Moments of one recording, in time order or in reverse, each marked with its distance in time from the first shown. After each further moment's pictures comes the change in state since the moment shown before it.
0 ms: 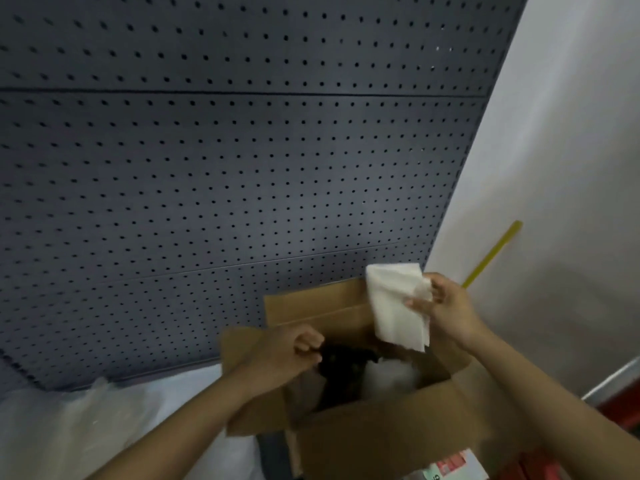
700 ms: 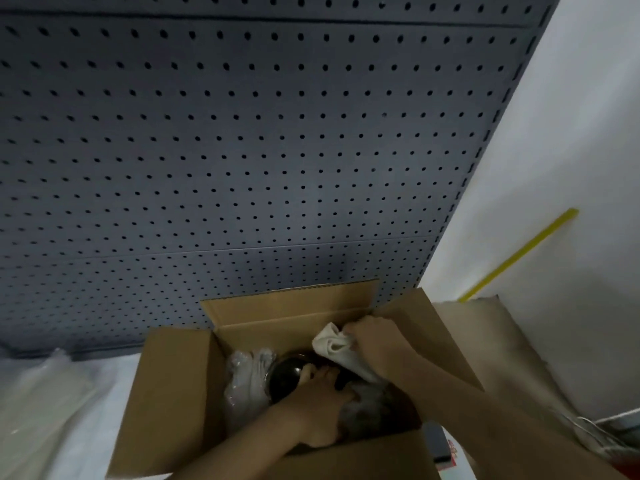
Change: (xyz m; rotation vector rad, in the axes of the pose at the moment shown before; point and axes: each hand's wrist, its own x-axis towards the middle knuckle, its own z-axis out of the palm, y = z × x) left_hand 0.113 0.013 0.149 0.554 -0.416 -0.033; right_hand 0.085 0.081 0.057 -1.096 -0.804 -0.221
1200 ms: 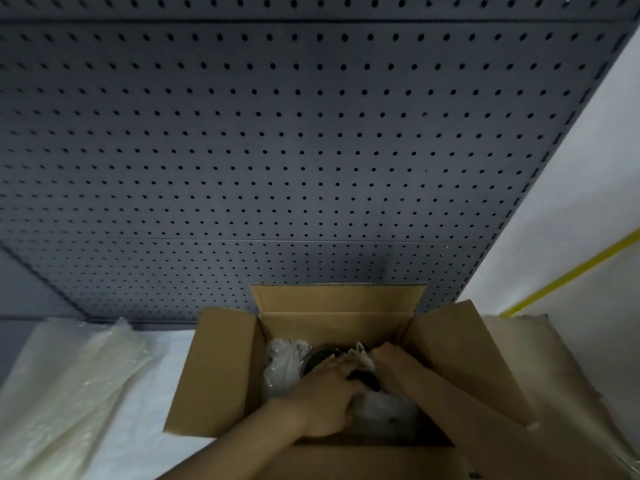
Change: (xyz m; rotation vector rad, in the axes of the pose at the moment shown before) left_hand -0.047 -0.016 -0.013 -0.074 0.194 0.055; right_hand 0.038 -0.023 0.064 0.079 -0.277 0.100
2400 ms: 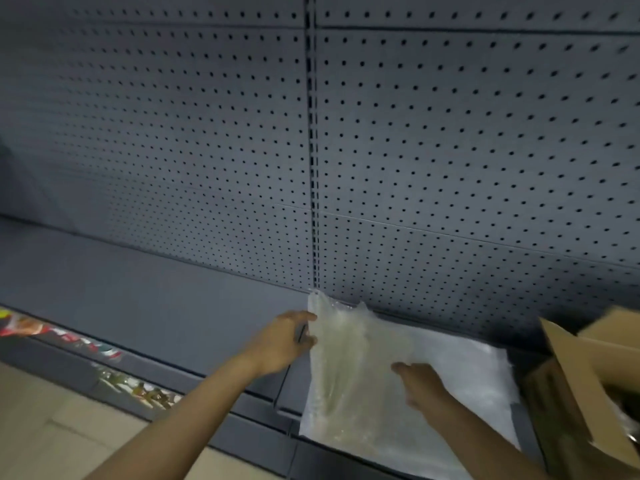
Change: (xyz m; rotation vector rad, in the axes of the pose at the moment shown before) left_hand -0.422 -0.384 -0.047 -0.394 0.376 -0.604; right_hand -0.015 -0.483 0.039 1.080 0.132 0.260
